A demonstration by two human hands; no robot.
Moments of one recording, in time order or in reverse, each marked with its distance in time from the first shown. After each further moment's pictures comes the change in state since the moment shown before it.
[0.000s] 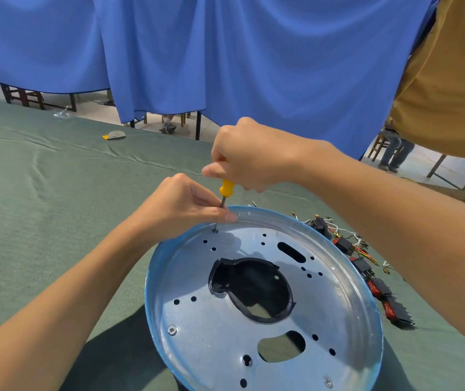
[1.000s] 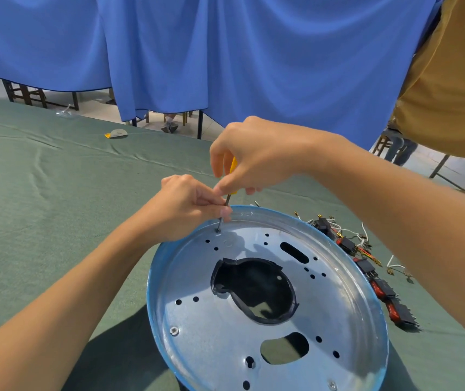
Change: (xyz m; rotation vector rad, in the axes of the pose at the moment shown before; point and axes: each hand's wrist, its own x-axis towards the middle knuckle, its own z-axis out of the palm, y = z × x) left_hand -0.001 0.006 -0.002 0.149 0.027 0.015; right_hand -0.005 -0.003 -0.008 0.168 -0.129 0.001
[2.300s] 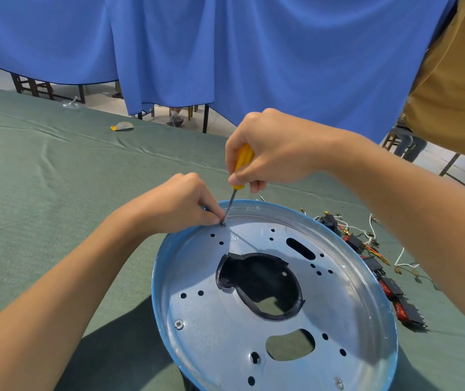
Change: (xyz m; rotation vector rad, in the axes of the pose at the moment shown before) left_hand 0.005 -0.010 -0.007 0.227 -0.185 -0.040; right_hand -0.009 0.007 0.001 0.102 0.020 -0.003
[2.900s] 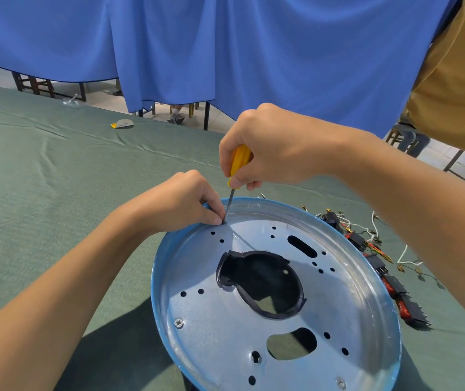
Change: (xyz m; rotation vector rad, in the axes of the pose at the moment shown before) left_hand 0.002 0.004 0.000 0.009 -0.016 -0.033; right_hand -0.004 -0.005 0.002 -0.017 0.021 -0.075
